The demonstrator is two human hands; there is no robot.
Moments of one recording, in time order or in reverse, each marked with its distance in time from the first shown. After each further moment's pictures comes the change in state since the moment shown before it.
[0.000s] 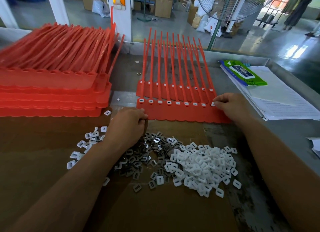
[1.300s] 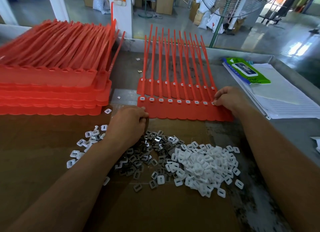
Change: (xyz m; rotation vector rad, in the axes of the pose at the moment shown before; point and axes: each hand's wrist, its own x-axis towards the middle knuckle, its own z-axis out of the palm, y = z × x) left_hand 0.000 0.000 0.000 0.008 0.001 0.000; right_hand 0.027 -0.006 0.005 0.056 -0.053 0.218
